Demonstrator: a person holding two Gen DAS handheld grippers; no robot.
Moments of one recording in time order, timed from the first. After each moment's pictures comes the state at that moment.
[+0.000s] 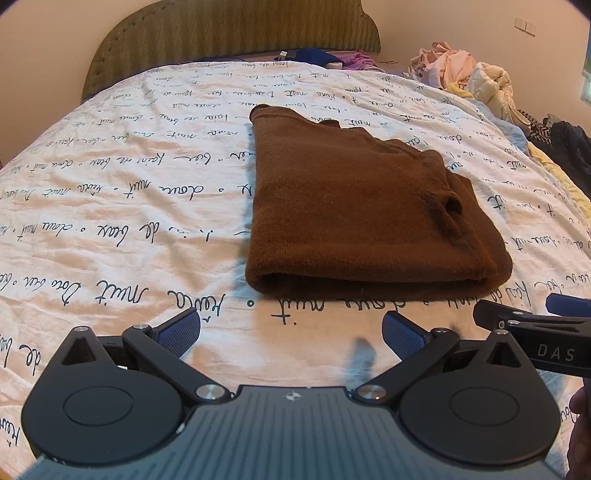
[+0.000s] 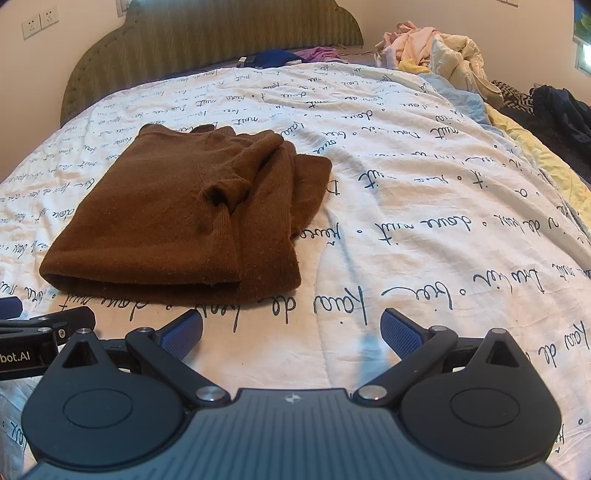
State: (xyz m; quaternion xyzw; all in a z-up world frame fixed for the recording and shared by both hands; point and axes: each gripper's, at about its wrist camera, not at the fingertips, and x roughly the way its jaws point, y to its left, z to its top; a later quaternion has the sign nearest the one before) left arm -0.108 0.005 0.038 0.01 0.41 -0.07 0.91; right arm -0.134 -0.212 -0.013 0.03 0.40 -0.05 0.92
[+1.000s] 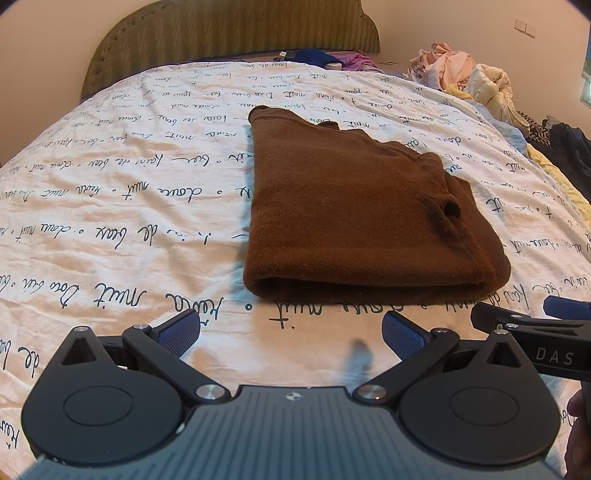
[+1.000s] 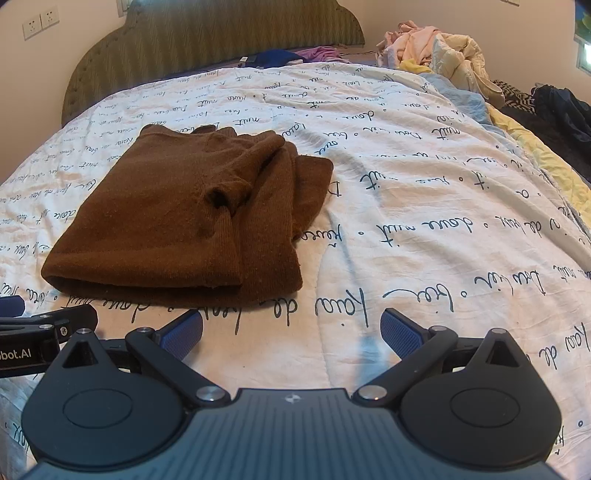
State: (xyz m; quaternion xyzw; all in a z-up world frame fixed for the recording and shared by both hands) left arm -0.107 0.005 0.040 0.01 0.41 -0.07 0.91; right arm -0.133 -0.212 -0.012 0.03 0.40 -0.05 0.92
